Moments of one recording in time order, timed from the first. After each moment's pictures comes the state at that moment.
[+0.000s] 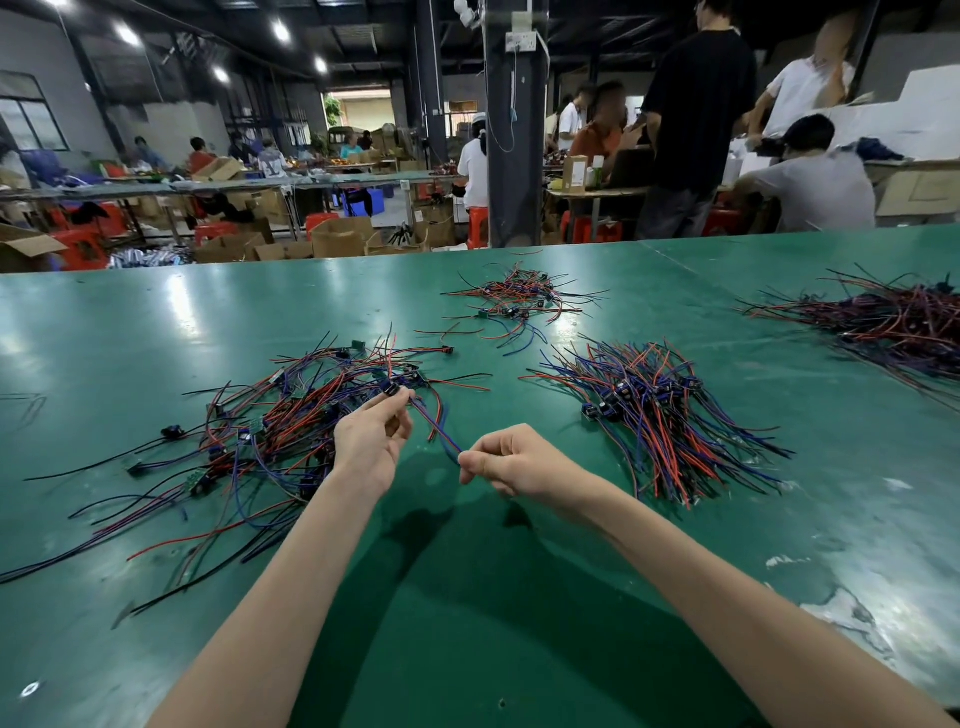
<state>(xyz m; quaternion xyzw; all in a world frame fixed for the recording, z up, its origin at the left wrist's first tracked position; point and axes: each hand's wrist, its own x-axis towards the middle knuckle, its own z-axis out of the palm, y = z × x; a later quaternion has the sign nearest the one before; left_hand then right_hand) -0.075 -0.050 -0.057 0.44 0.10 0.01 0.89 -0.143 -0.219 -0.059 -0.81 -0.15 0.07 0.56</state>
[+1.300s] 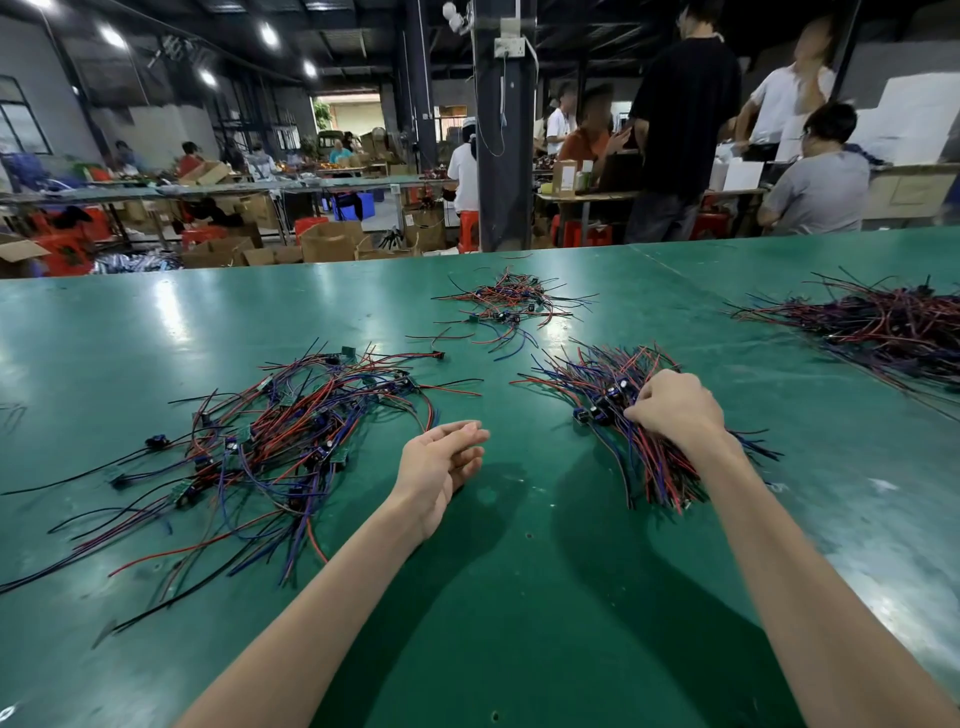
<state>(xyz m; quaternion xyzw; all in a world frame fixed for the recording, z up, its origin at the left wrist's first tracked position) -0.108 -0.101 -0.073 0.54 0.02 -0.11 0.83 -0.112 -0.355 -0.034 -0.95 0.26 -0.08 0.18</state>
